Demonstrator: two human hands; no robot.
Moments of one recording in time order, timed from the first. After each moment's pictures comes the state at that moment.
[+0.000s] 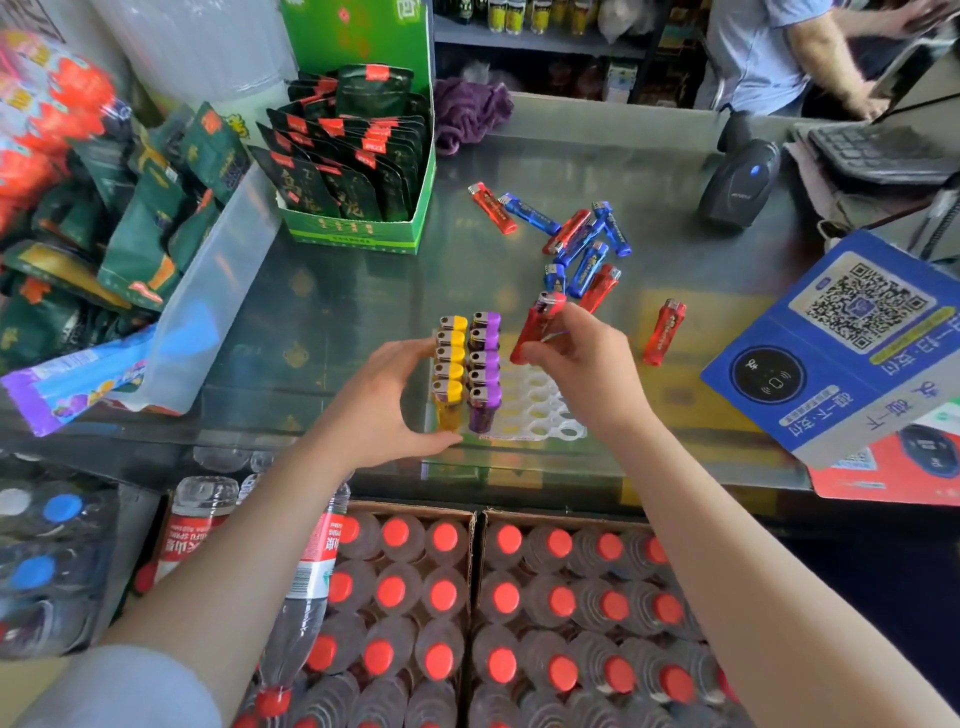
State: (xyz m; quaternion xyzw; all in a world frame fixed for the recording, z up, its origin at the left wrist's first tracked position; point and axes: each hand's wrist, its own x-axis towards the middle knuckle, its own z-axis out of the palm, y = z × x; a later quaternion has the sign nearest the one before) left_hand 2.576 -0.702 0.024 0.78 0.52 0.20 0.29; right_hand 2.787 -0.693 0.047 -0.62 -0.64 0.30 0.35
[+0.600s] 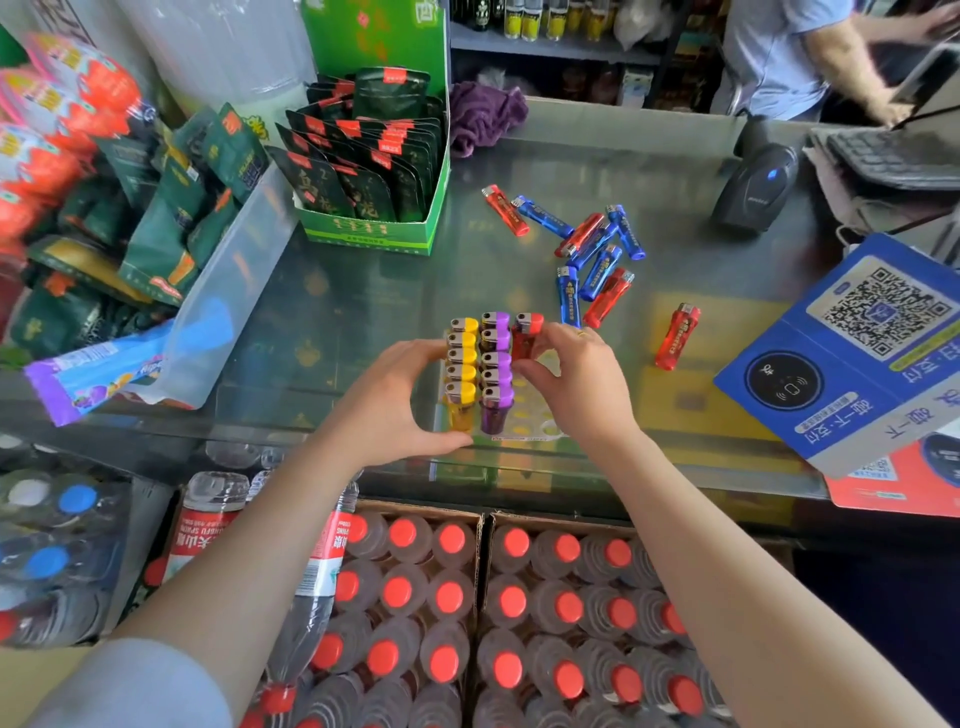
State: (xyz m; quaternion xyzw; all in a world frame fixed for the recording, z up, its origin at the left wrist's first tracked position) left_hand 2.577 -0.703 0.026 0.77 0.54 0.19 0.29; right_hand 2.776 -0.693 0.022 -0.62 -0.71 0.16 0.30
